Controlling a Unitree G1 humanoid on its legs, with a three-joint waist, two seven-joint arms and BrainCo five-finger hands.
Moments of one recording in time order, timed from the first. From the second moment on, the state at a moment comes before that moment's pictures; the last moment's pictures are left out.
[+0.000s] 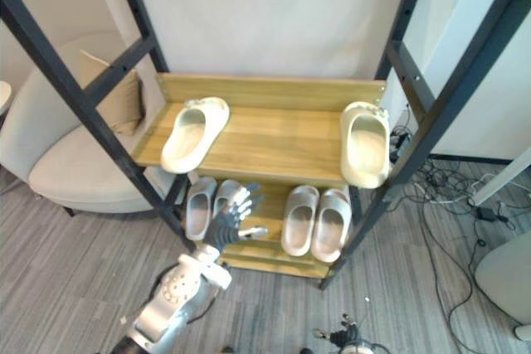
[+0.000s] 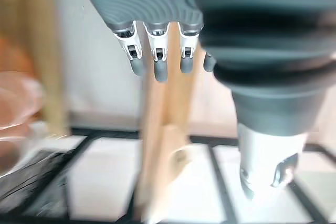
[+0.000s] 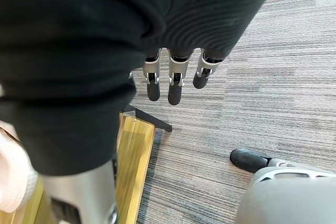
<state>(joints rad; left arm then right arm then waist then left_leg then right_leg) -0.03 0.19 -0.45 -0.11 -0.28 -0.19 0.11 0.12 -0.15 -0.05 0.98 -0.07 -0.06 -0.13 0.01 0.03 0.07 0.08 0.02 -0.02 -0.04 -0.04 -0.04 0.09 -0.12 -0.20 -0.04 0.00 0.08</state>
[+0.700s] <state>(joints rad) -0.32 0.37 -0.16 0.06 -0.24 -0.19 0.24 0.12 -0.16 -0.04 0.96 -0.08 -0.06 -0.10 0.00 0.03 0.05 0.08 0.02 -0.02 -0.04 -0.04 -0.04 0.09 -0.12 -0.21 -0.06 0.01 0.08</state>
